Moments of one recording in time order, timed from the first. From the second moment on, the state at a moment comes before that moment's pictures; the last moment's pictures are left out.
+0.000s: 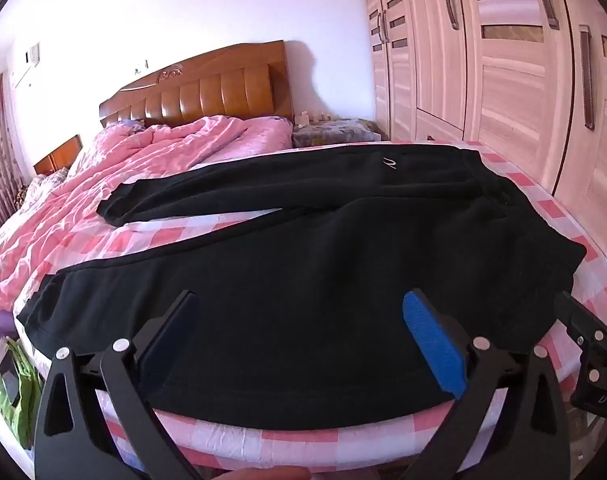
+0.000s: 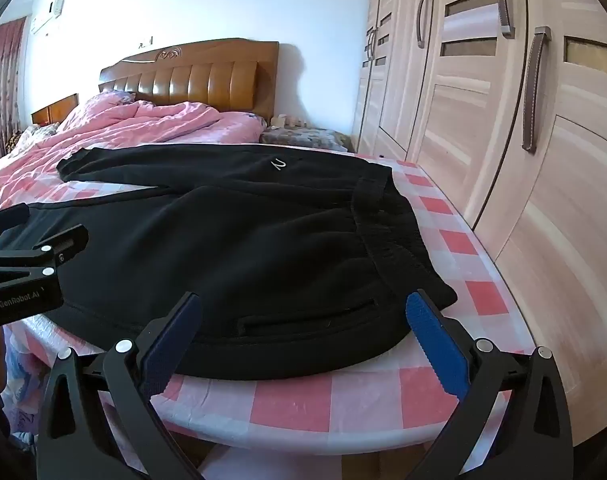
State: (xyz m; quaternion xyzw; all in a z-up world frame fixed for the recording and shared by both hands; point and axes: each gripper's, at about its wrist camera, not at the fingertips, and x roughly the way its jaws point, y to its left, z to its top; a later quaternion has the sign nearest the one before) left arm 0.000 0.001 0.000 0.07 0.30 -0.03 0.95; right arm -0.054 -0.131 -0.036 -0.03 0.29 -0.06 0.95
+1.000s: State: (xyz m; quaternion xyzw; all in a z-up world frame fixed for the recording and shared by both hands) left arm 0.001 0.010 -0.009 0.06 0.32 -0.03 0.94; right arm -0.053 -0.131 -0.043 -0.02 0.30 -0.05 0.95
